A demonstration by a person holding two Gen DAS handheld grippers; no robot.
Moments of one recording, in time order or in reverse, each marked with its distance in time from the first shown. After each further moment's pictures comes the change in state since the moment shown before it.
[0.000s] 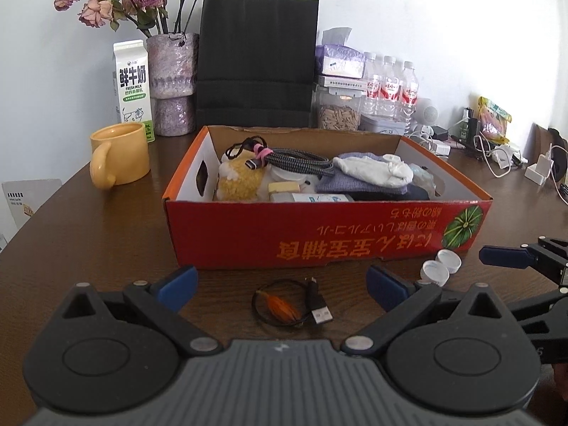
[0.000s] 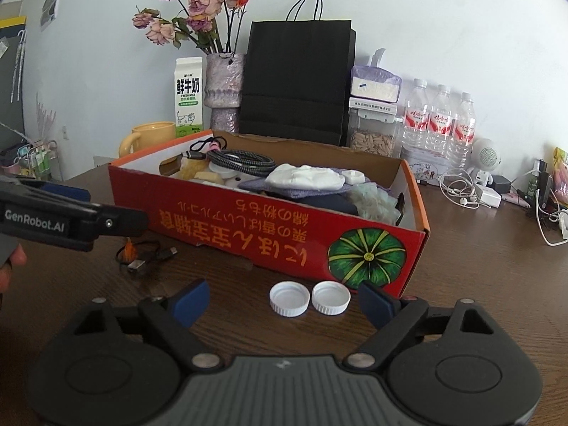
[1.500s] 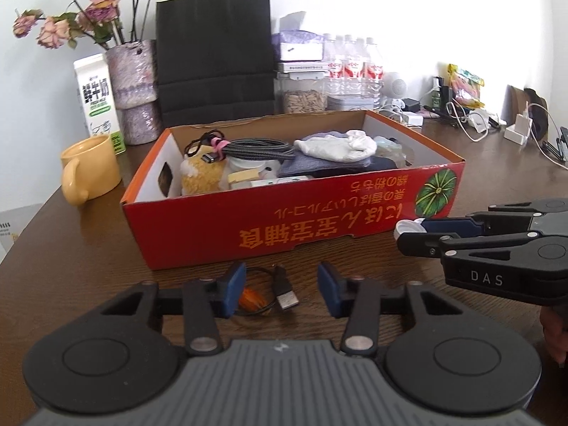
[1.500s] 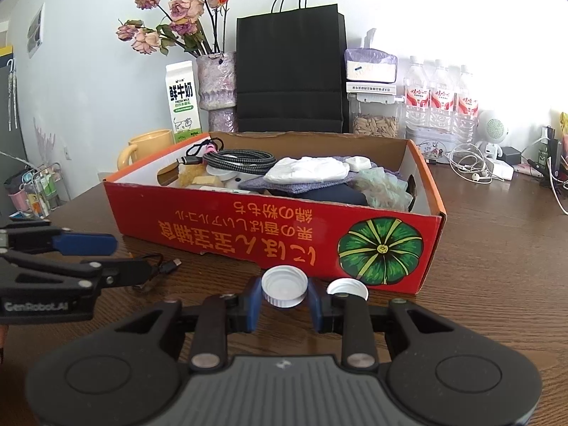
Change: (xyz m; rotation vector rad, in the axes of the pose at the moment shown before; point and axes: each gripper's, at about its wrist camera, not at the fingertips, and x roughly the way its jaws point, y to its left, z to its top) left arm 0.006 -0.029 -0.005 0.144 0.019 -0.041; right arm 0.014 -0.010 0.005 0.102 -0.008 0.045
